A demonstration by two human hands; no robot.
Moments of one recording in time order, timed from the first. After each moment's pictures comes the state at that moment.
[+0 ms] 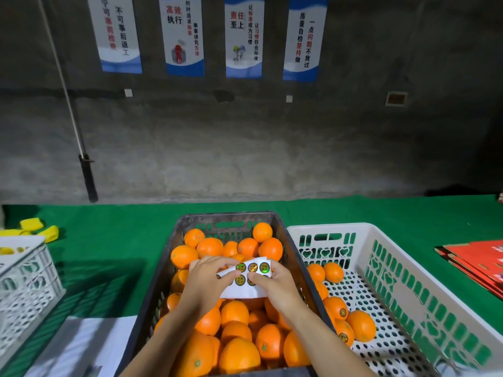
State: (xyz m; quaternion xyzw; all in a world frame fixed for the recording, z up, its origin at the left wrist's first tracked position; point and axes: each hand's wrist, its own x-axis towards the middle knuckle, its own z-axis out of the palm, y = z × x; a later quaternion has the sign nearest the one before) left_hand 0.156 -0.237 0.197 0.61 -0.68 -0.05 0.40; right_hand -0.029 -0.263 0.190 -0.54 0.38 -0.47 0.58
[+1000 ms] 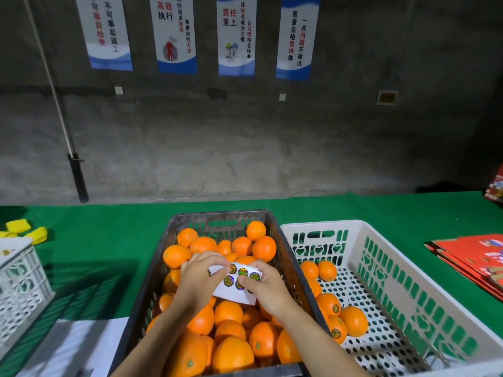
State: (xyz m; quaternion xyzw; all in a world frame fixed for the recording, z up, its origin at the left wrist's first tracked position) left_hand 0.156 -0.240 0.194 0.61 -0.66 -0.09 0.43; right_hand -0.027 -0.254 0.198 -0.60 0.40 -0.41 0.55
